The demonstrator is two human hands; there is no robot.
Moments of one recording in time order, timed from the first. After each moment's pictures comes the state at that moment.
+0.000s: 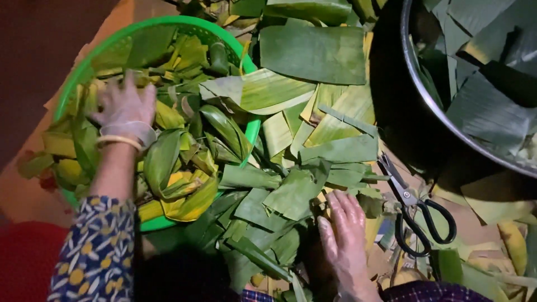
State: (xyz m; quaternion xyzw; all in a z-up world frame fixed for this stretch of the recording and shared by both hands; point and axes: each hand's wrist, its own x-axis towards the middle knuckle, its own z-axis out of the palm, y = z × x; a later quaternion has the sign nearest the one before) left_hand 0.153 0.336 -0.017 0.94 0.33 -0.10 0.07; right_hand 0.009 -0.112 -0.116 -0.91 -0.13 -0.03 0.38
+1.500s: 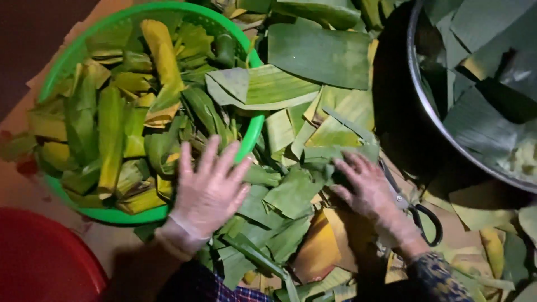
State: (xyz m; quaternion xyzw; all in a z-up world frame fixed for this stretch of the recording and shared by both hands) left_hand 0.027 0.200 -0.048 0.98 -0.11 0.15 -0.01; right_hand 0.146 -0.173 -0.146 -0.93 -0.36 0.06 0.05
